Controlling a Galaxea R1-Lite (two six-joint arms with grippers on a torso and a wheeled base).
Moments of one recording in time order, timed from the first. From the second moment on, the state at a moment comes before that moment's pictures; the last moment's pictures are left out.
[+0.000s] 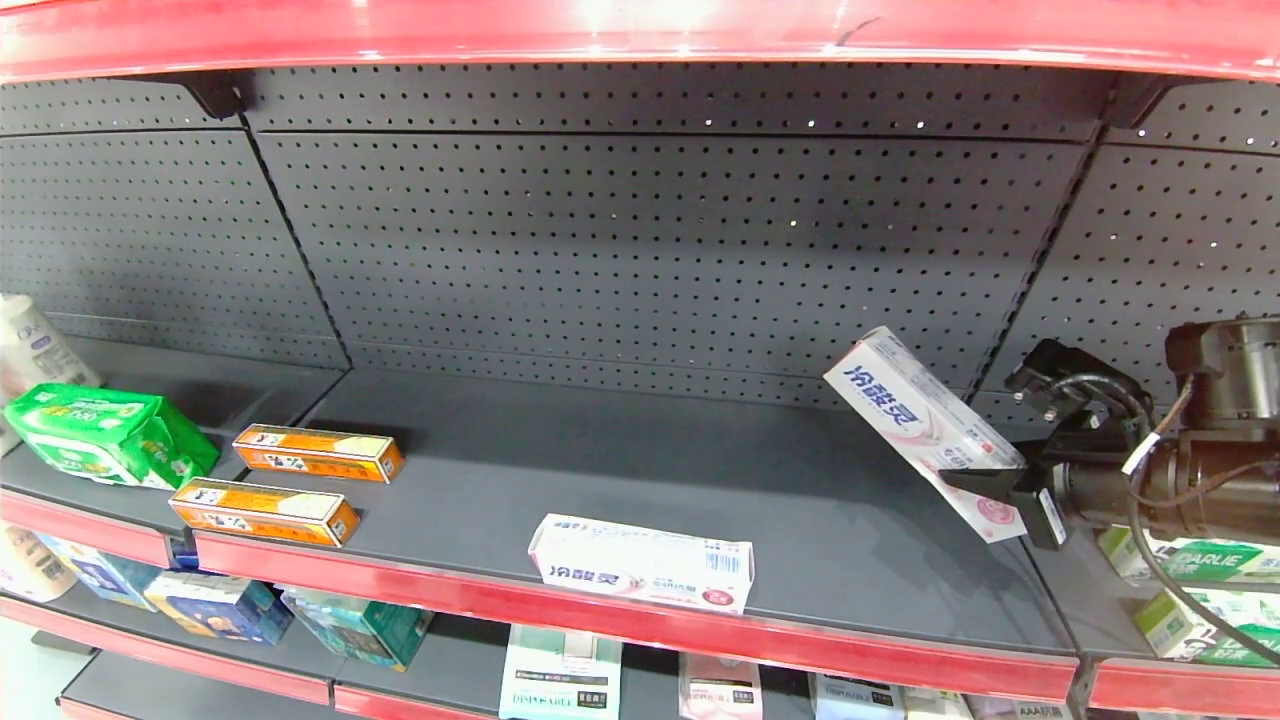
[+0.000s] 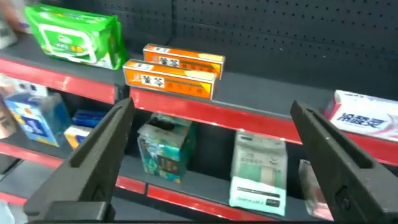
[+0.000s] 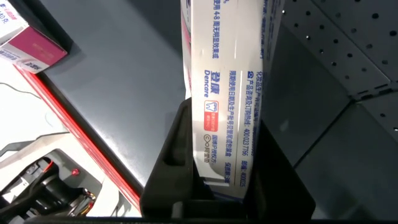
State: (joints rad) left arm 0.00 0.00 -0.02 0.00 0.06 -0.09; right arm 0.08 1.55 -0.67 -0.24 0.34 -0.52
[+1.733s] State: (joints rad) left arm 0.00 0.00 0.00 0.00 0.03 -0.01; right arm 0.11 1.70 -0.75 -0.26 0.42 -0.53
